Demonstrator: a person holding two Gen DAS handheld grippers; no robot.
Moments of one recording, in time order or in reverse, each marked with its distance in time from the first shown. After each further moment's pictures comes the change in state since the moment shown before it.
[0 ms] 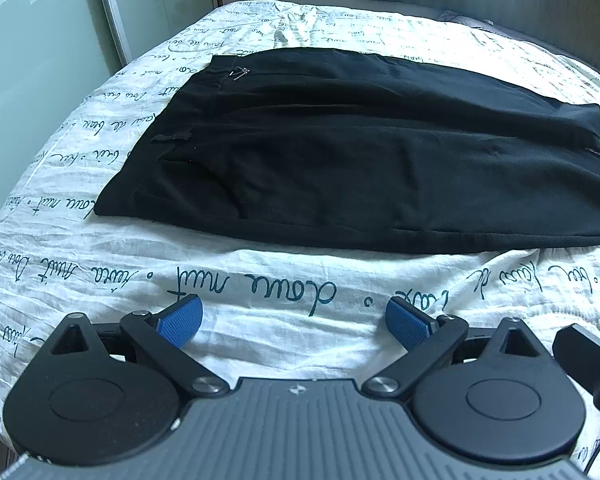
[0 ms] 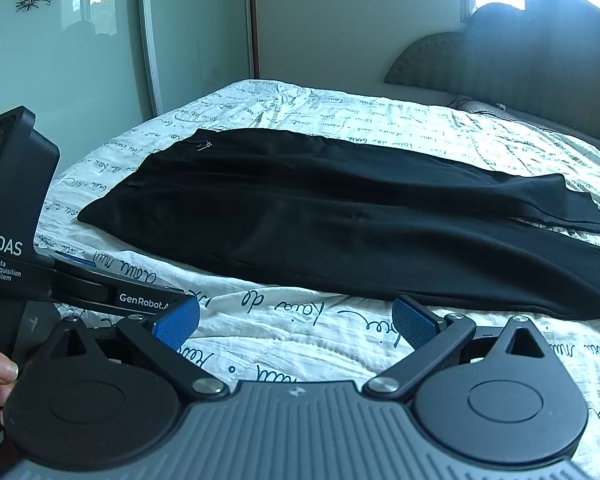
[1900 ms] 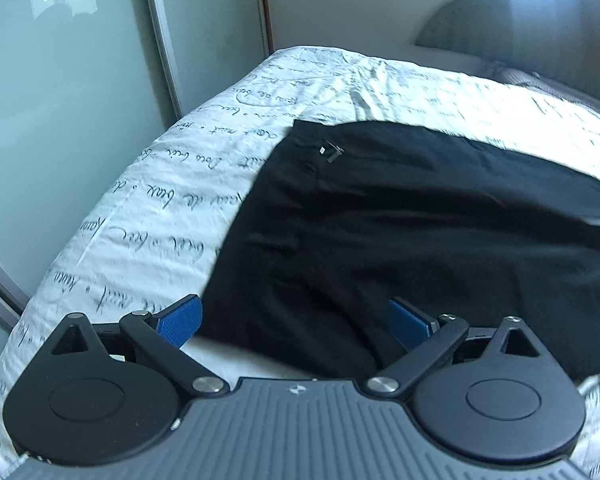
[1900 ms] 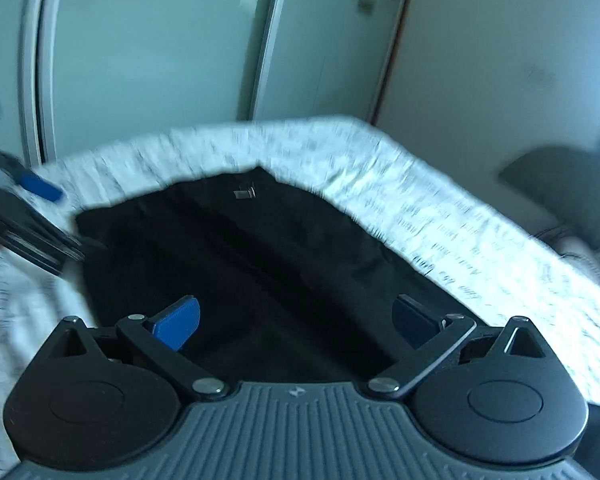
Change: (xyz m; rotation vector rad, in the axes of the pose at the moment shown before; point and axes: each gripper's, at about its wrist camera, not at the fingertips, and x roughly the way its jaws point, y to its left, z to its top) left arm 0.015 0.082 0.080 -0.081 -0.099 0.079; right arm 0.117 -0.035 0.134 -0.456 -0.033 0.252
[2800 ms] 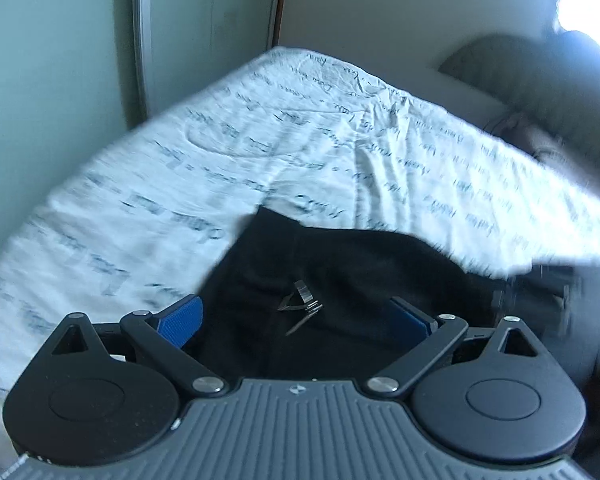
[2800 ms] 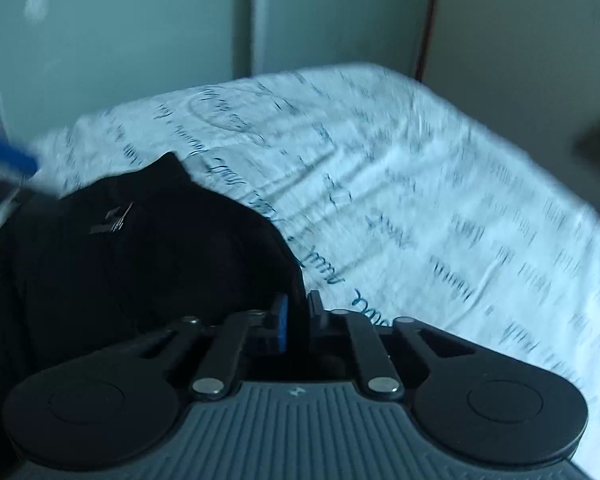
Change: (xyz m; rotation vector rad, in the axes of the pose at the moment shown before) left arm 0.151 -0.009 0.151 -0.240 0.087 -0.143; right arm 0.219 -0.086 0.060 -0.055 0.063 0.139
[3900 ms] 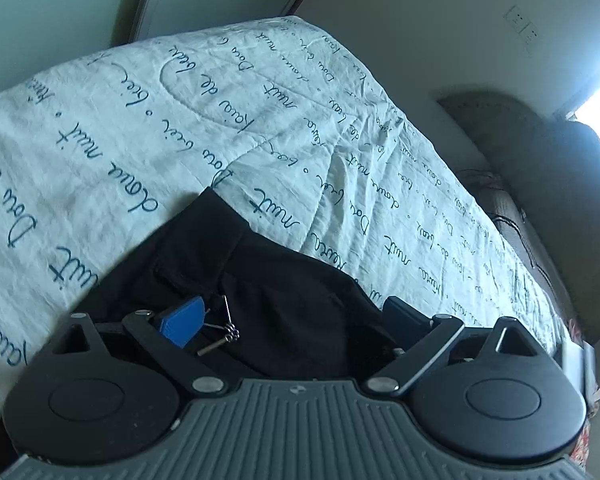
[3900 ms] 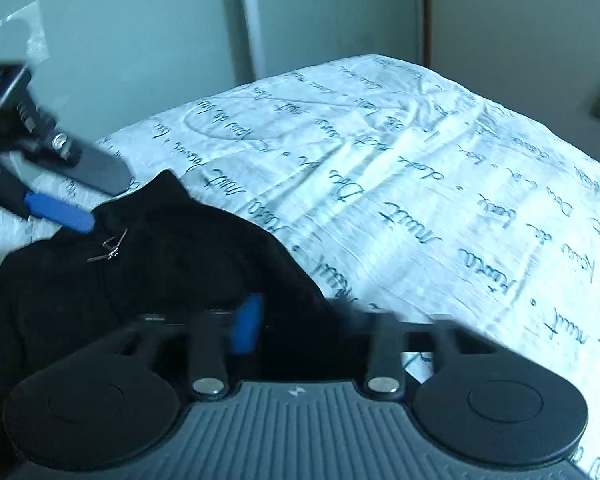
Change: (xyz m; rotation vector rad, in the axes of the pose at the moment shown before) left arm 0.034 0.016 0.017 -0.287 0.073 -0.194; right arm 0.030 -0.030 0.003 0.167 -0.015 0.142
